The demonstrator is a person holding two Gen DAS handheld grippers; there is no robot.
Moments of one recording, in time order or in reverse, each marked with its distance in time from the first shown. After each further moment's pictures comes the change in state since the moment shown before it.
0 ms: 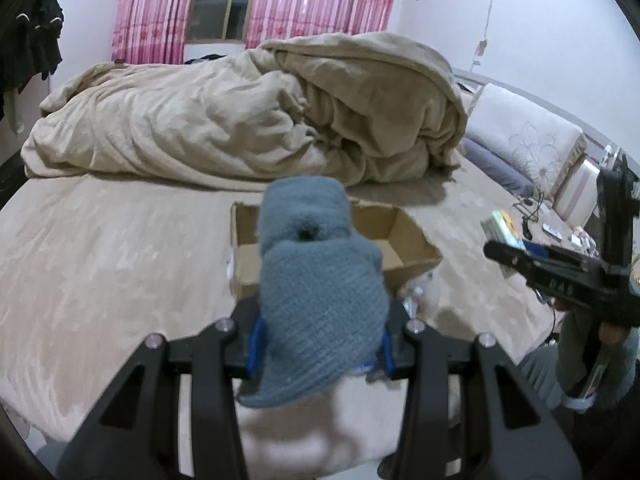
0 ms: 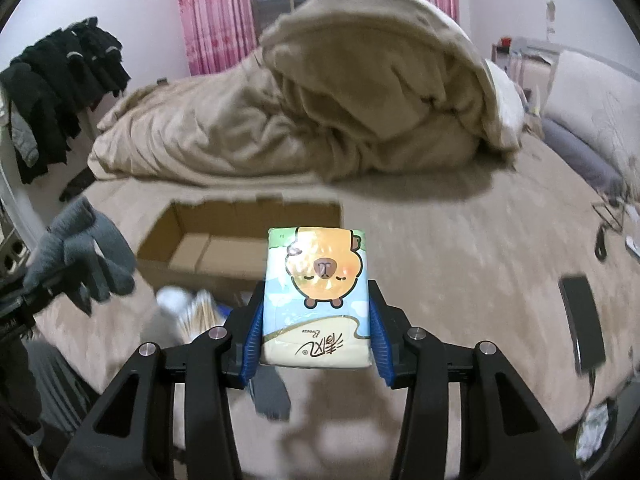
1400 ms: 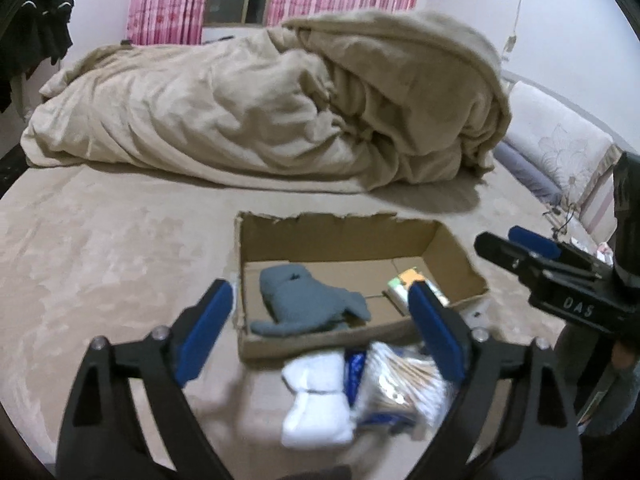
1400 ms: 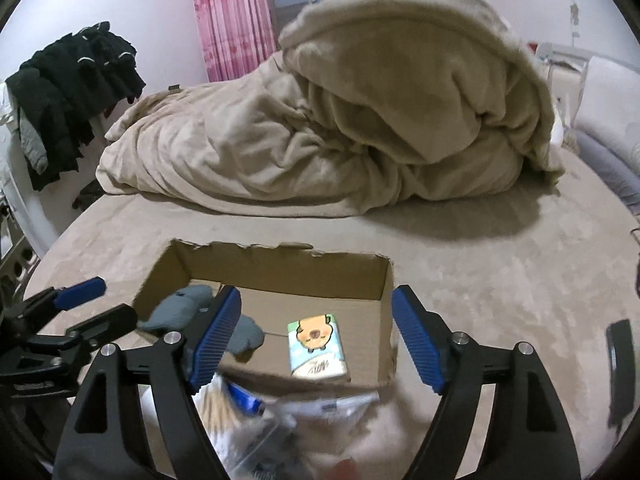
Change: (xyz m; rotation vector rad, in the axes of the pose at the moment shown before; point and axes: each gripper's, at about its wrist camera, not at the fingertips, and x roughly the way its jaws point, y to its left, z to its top) left arm 0.063 0.007 0.022 -0.057 0.046 0.064; right arm 0.064 0.021 0.040 -0.020 -0.021 0.067
